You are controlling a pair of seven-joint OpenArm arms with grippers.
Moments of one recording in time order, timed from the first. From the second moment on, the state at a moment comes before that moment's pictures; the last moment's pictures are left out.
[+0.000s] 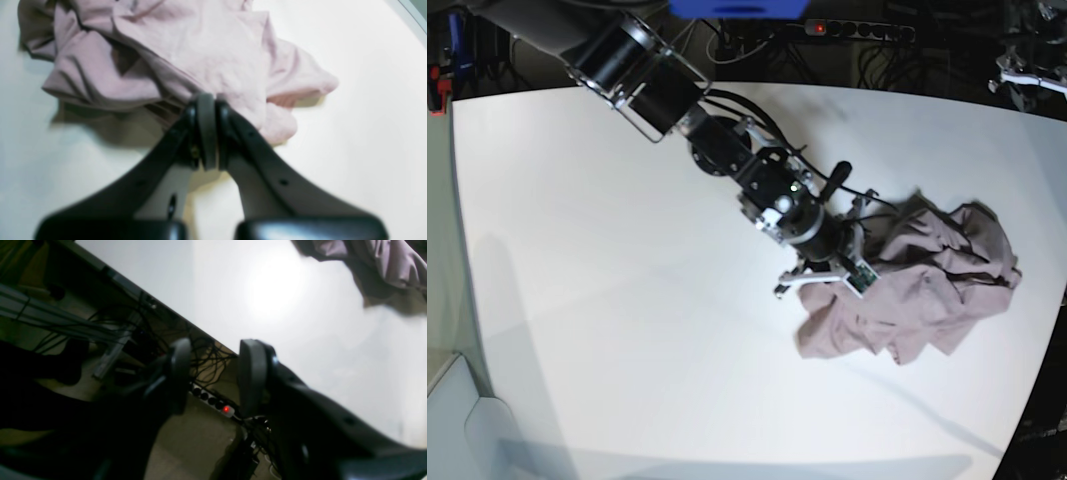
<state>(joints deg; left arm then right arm) 43.3 -7.7 -41.8 116.4 -34.3 -0.3 39.8 18.9 -6.6 -46.7 68.2 -0.5 0.0 -24.1</state>
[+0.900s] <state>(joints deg) 43.2 -5.3 -53.6 116.4 -34.3 -13.0 40.0 29.8 -4.8 -22.9 107.8 -0.3 0.0 -29.9</state>
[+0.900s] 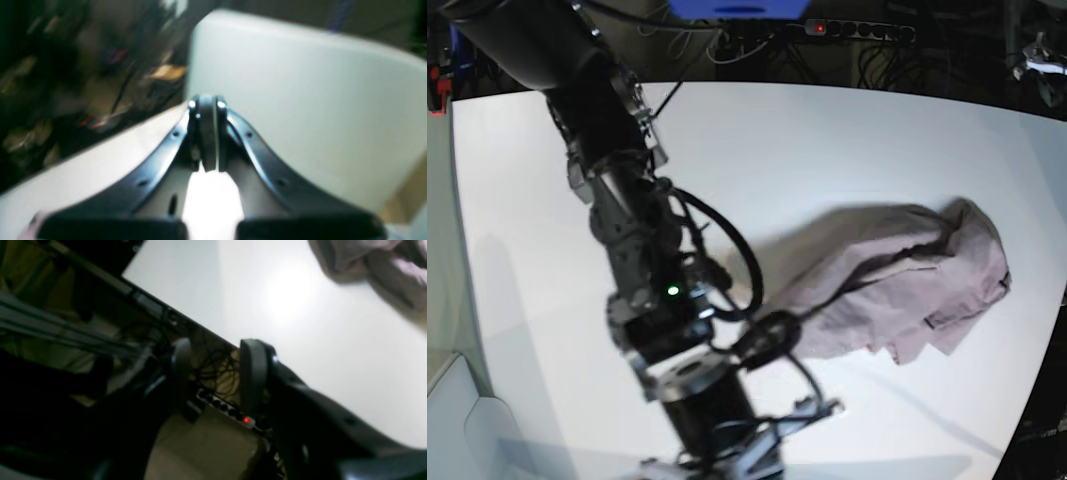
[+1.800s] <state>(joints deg) 32.5 -6.5 -62.4 116.3 -34.1 -16.8 53.9 20.1 -1.4 -47.2 70.0 -0.3 0.3 -28.8</state>
